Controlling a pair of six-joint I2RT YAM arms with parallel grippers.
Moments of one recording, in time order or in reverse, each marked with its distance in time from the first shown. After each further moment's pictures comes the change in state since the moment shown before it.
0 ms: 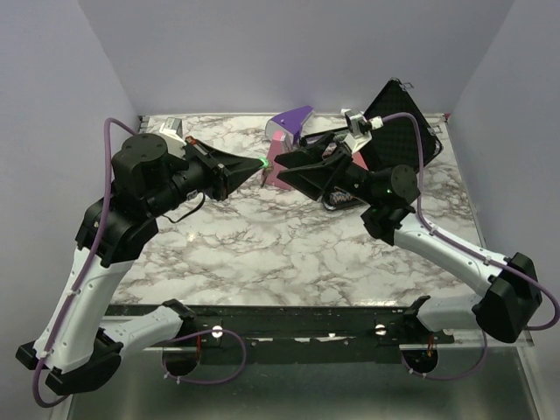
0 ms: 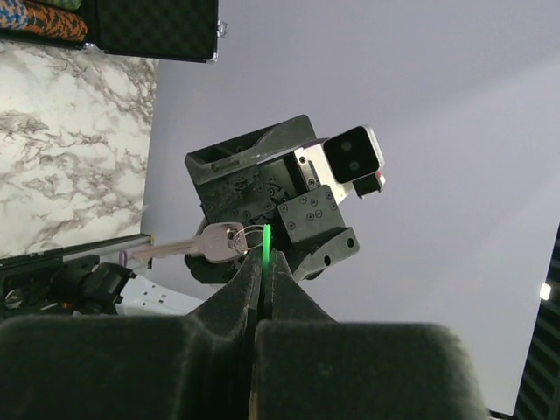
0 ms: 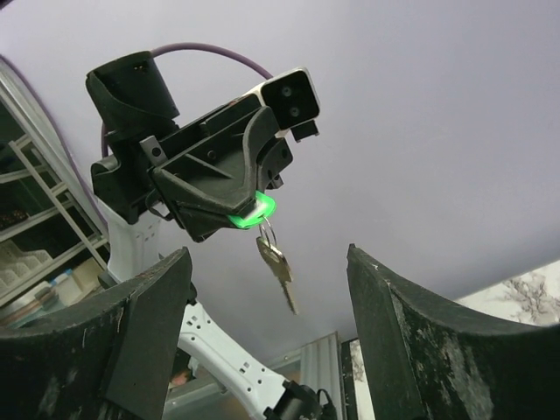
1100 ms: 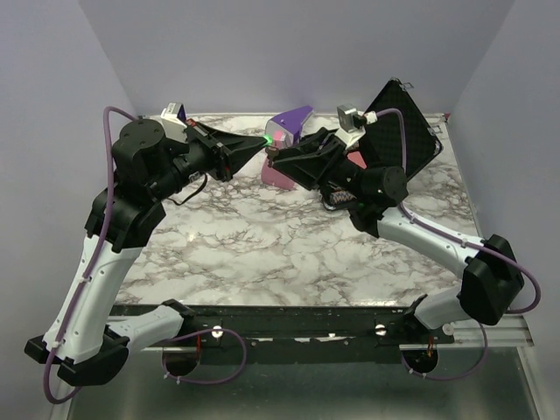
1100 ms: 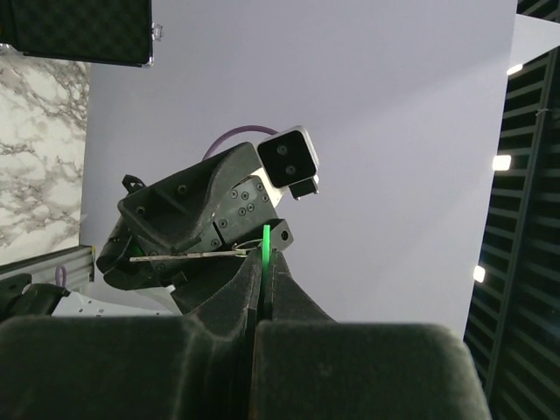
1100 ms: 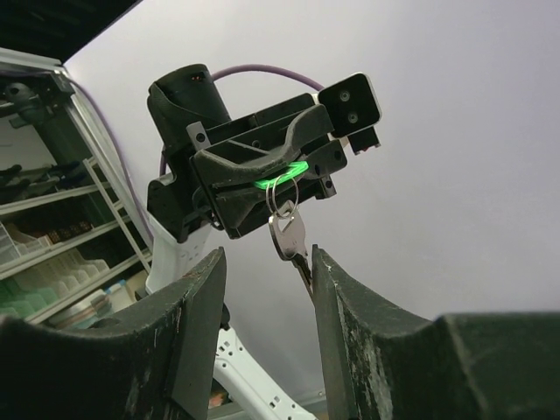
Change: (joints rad) left arm 0.078 0.055 0.008 0.163 0.091 -0.093; right arm 0.011 0.140 0.044 0.277 -0.010 0.157
